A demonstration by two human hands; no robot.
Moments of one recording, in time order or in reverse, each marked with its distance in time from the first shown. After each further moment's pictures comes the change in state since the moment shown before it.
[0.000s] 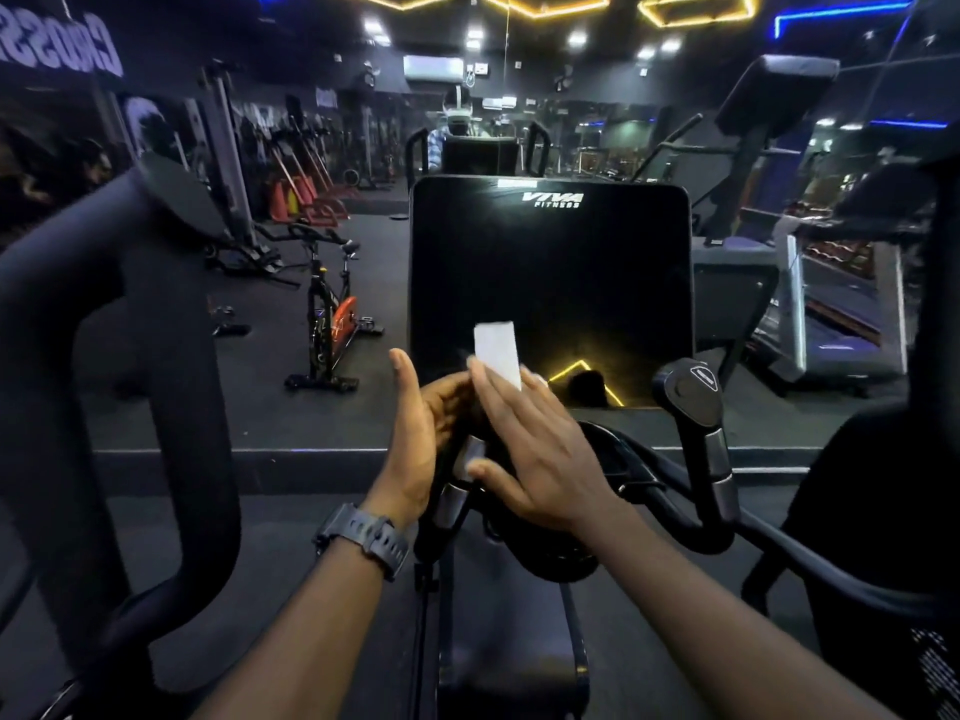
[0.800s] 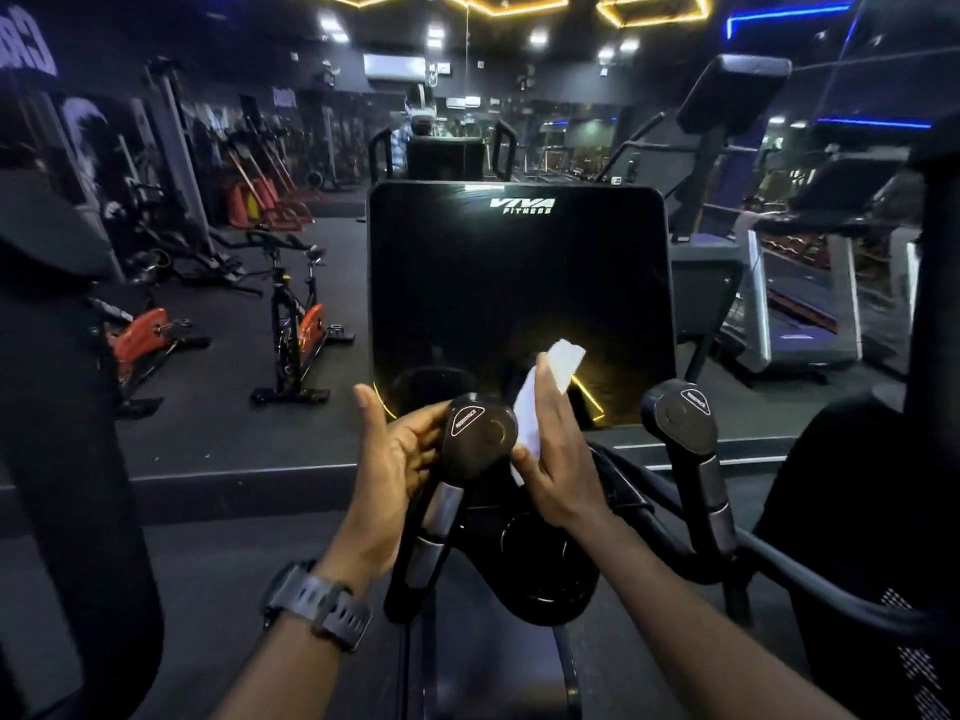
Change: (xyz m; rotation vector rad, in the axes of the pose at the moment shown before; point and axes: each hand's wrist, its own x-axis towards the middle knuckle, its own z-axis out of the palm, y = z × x) left_hand 0.019 -0.010 -0.004 0.049 -0.096 -0.026; right_hand -0.016 0.070 0.051 0.364 0.111 0.473
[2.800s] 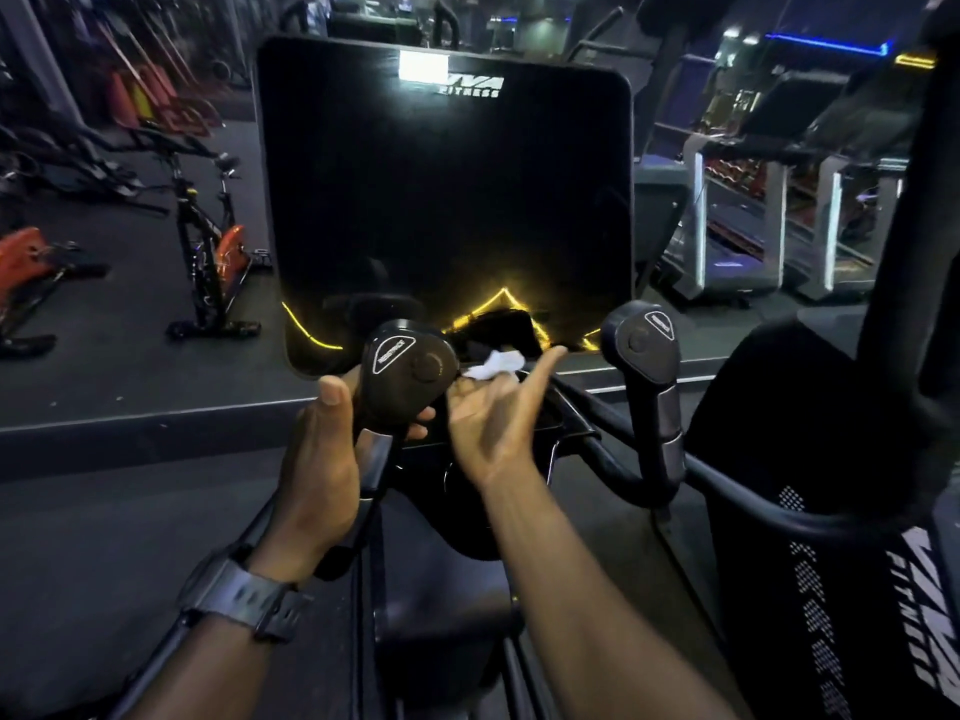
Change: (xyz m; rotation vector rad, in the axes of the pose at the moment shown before) left_hand 0.002 -0.051 -0.001 0.118 0.072 0.159; right_hand 0.003 0.010 0.032 1.410 0.513 0.945
